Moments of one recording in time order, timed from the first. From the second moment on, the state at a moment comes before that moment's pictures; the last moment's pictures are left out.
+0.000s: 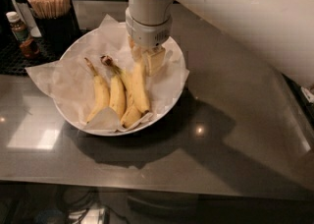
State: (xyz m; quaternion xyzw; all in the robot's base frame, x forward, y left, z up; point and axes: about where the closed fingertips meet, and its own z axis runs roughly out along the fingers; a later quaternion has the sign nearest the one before) arm 0.583 0.033 0.890 -0.90 0.41 -0.08 0.10
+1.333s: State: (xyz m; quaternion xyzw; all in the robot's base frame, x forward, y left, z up) arm 0.505 -0.079 0.992 -0.75 0.51 -0.14 0.40
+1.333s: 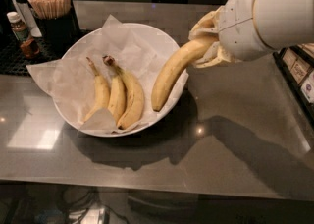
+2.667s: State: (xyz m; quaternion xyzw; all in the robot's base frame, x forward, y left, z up) arm 0.386 -0.066 1.155 -0.67 0.41 -0.18 0.60
